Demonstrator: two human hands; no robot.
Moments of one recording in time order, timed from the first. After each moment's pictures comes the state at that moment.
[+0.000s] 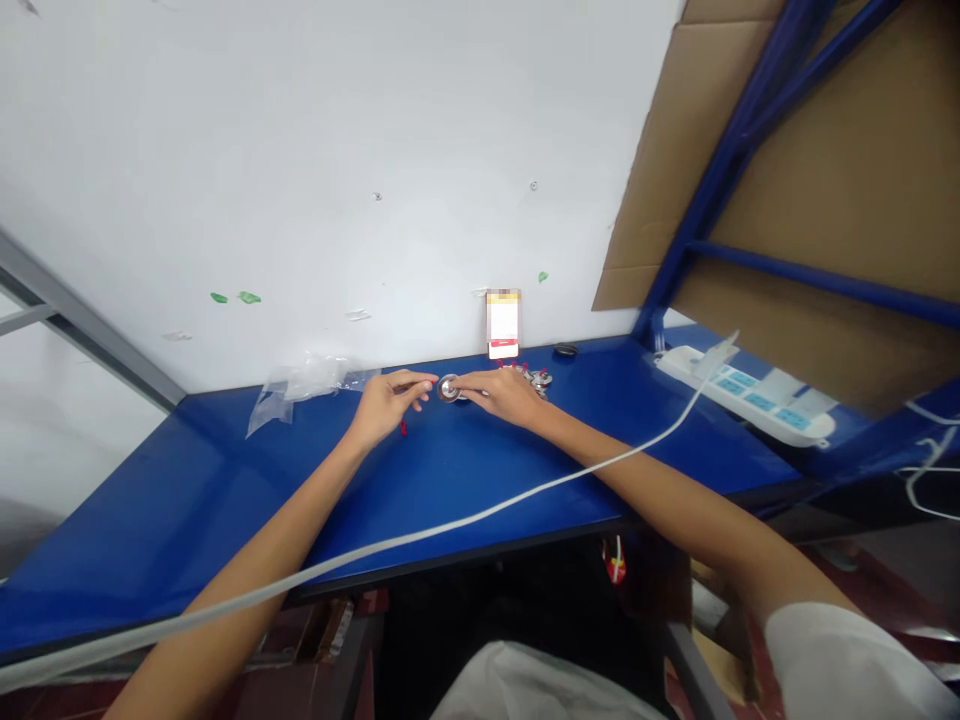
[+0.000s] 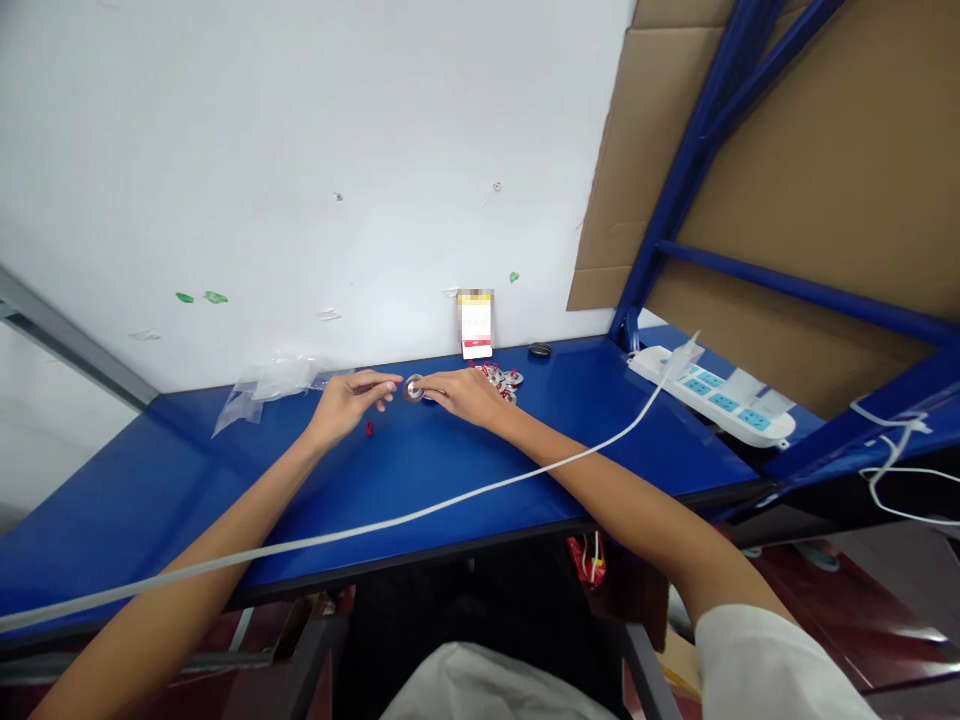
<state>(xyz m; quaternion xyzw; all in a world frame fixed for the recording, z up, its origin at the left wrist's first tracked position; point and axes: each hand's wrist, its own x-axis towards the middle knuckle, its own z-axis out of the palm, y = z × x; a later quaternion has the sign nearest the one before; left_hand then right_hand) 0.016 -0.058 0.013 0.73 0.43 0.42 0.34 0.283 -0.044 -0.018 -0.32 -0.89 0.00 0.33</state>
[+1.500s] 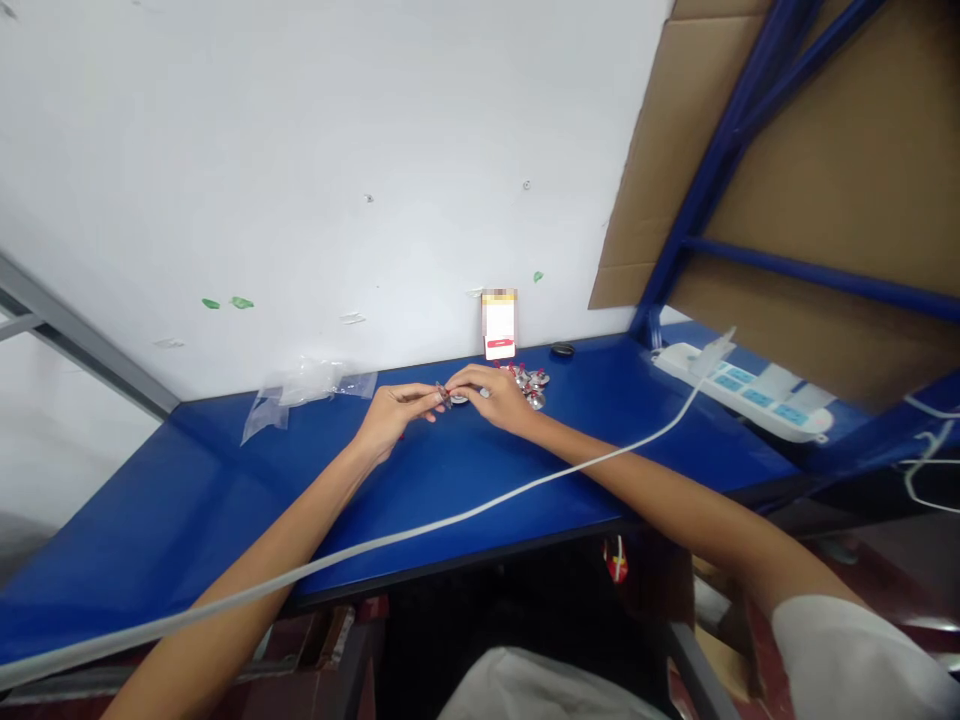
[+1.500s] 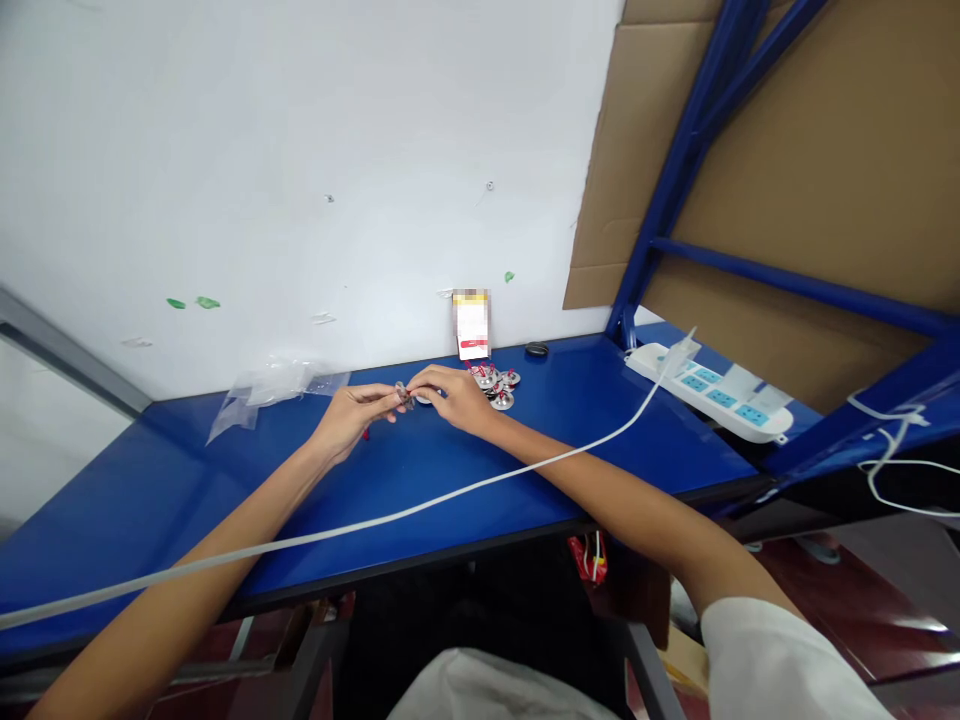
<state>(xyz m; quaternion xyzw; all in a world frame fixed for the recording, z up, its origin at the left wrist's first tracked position) 0.034 -0.073 0.006 0.64 0.41 0.43 0.49 0.266 -0.057 -0.005 -0.26 -0.83 0.15 0.47</state>
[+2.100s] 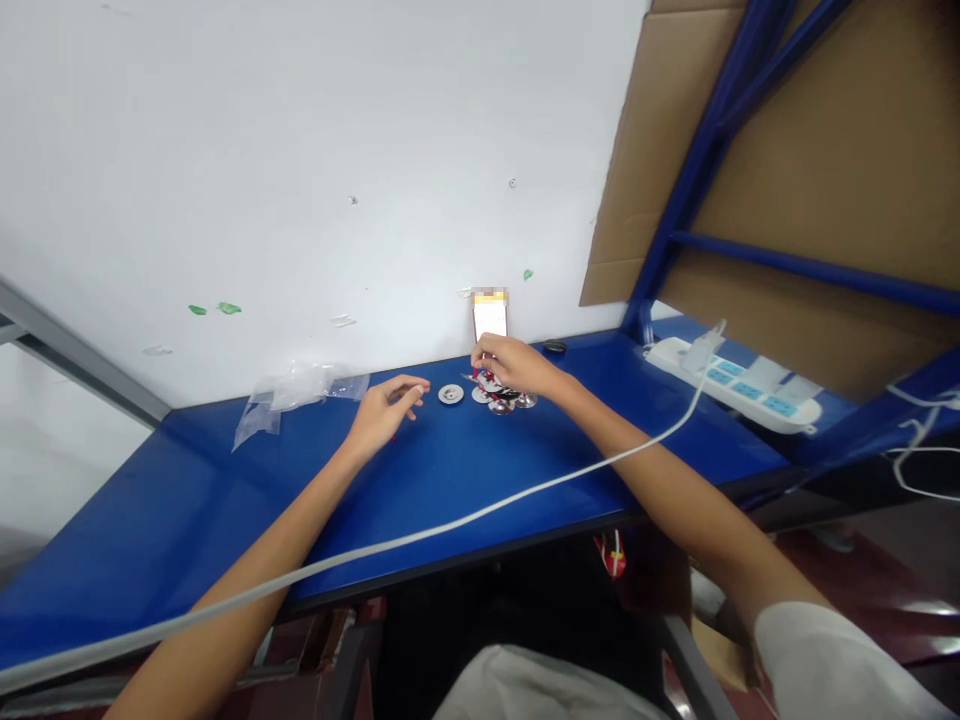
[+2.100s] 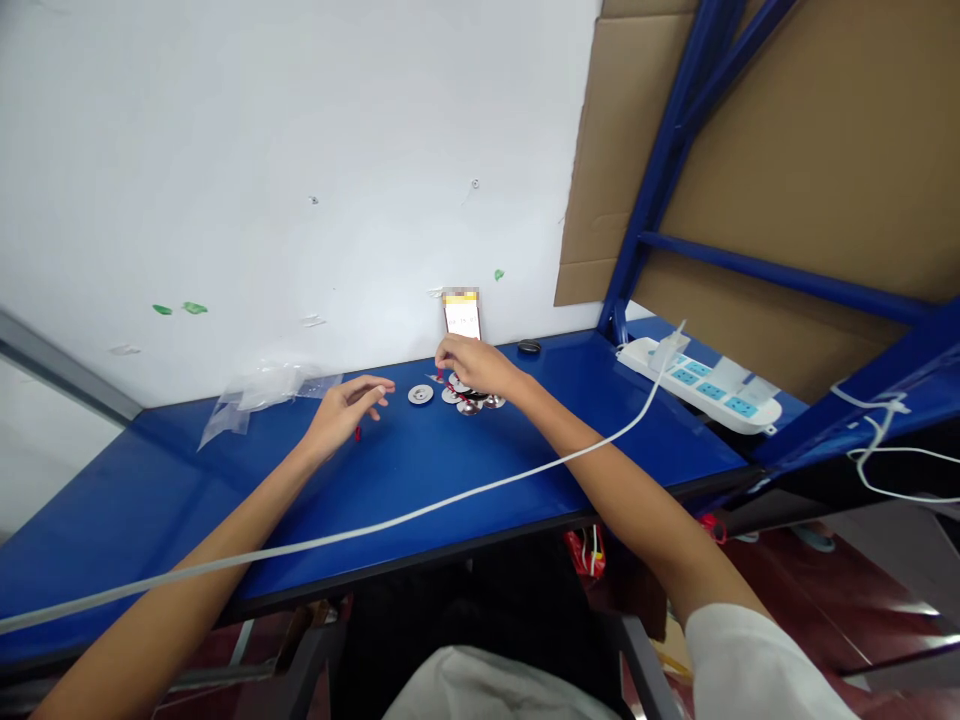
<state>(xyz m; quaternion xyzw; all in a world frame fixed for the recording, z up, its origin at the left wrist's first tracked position) 0.028 -0.066 0.010 0.72 0.45 0.40 0.36 0.326 -0.021 0.029 -0.33 -0.86 0.12 0.36</state>
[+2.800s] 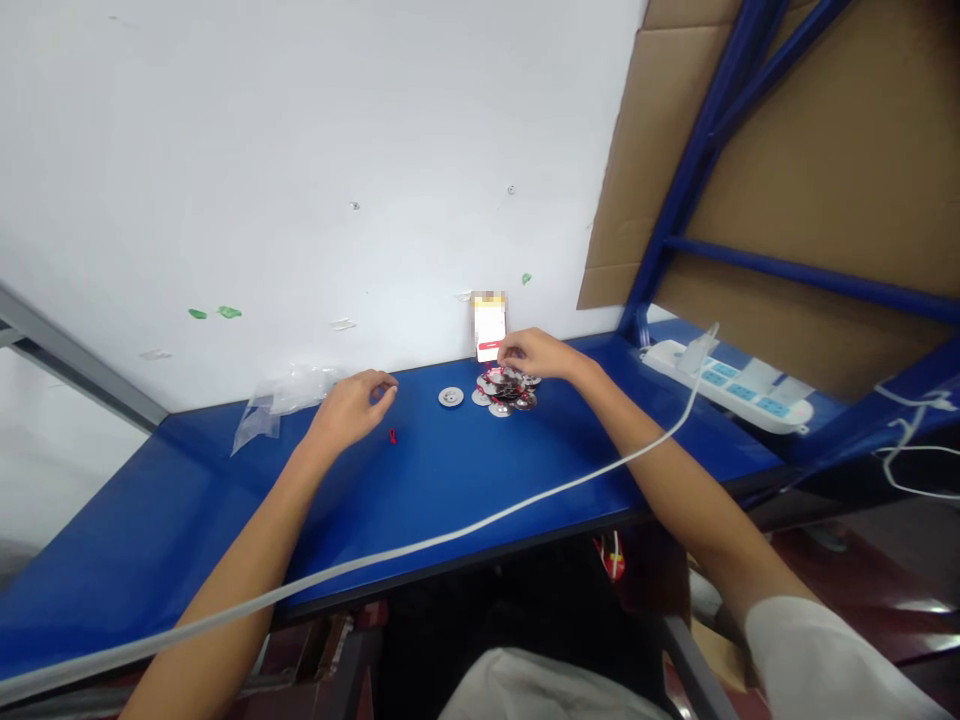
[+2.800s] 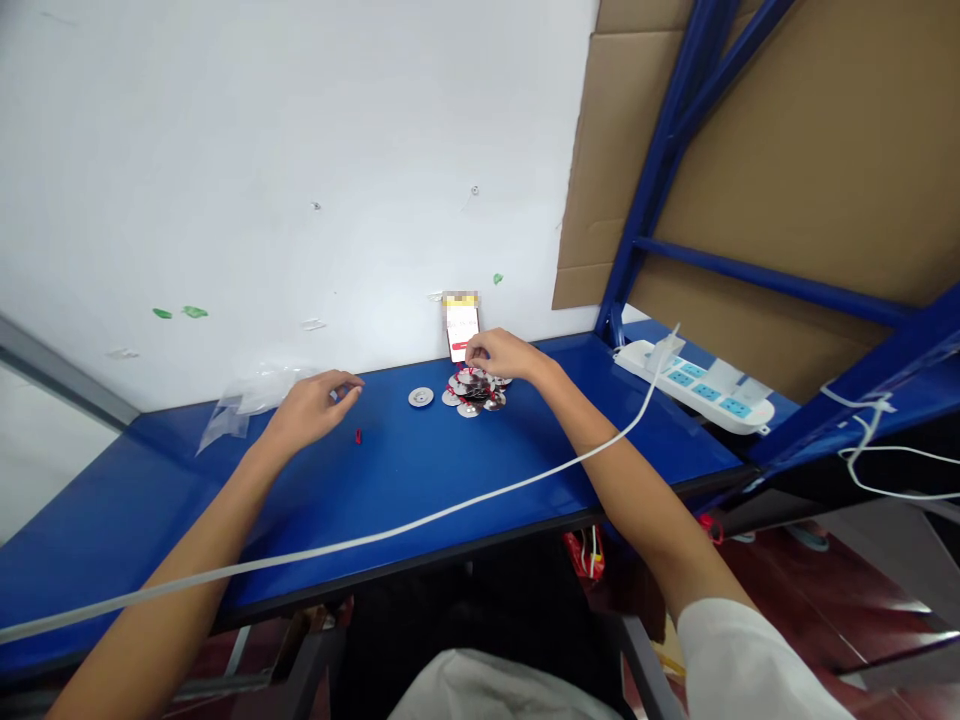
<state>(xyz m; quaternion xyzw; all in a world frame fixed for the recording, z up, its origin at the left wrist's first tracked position) -0.017 -0.051 0.036 0.84 0.50 0.23 0.01 0.375 -0.003 0.039 -0.41 -0.87 0.13 0.25</state>
